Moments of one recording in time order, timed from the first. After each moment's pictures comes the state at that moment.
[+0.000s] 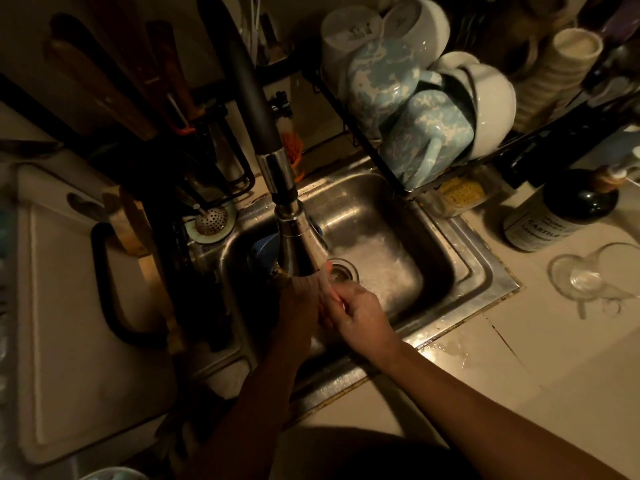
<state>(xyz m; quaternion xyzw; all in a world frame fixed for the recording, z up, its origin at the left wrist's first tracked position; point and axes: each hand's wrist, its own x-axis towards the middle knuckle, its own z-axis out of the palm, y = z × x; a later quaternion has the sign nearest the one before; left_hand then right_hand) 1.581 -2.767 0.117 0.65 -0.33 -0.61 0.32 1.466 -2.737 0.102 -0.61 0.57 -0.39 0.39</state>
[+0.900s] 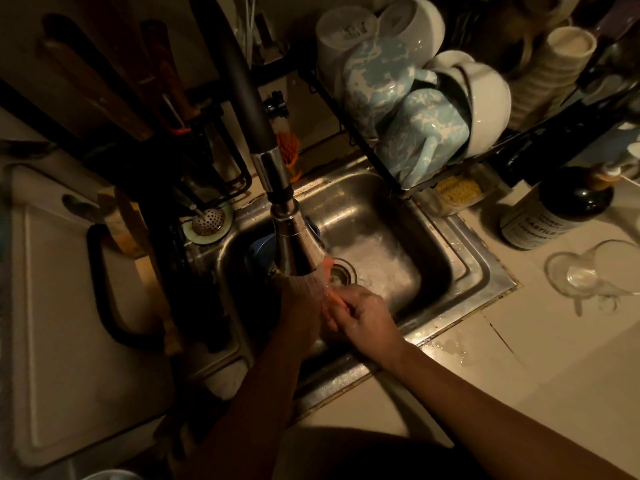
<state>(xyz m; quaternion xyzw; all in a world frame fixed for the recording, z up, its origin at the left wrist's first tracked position) 1.577 -2.773 0.124 0.65 -0.31 -0.63 0.28 1.453 -2.729 0.097 -0.64 0.56 -0.37 0.37</state>
